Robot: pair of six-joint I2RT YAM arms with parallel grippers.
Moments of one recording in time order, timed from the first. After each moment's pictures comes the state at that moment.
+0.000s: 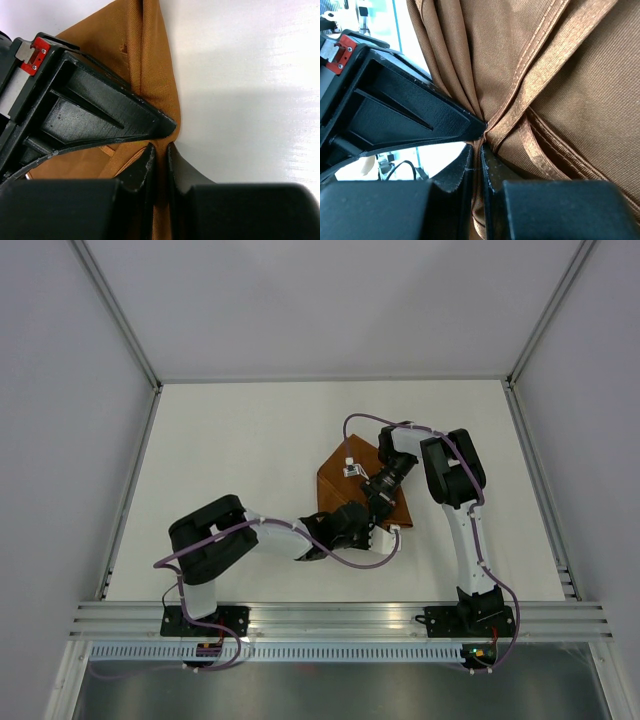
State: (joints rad) left arm -1.10 1.85 0.87 0.31 -0.04 0.74; right arm 0.34 2.44 1.69 -1.51 -0.91 -1.12
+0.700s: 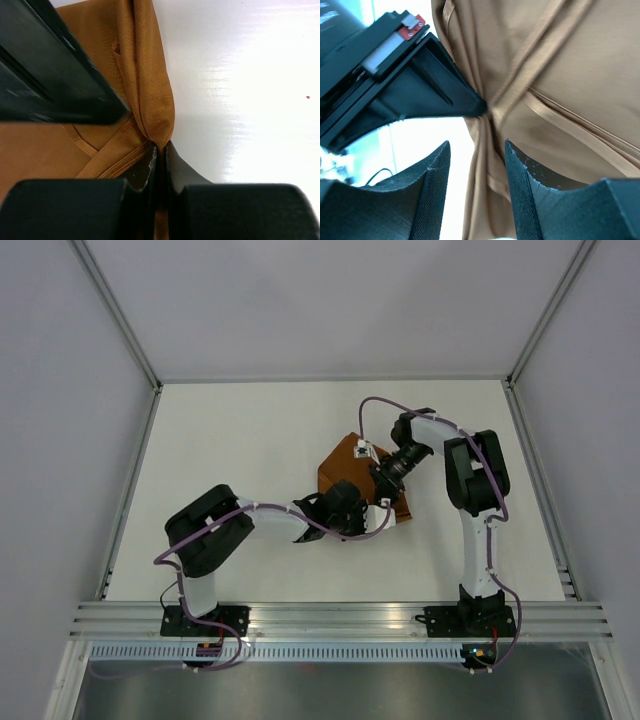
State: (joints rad) left arm -0.98 1.85 0.93 0.22 0.22 0.56; right arm 0.28 2.26 1.63 -1.38 -0.91 -1.09
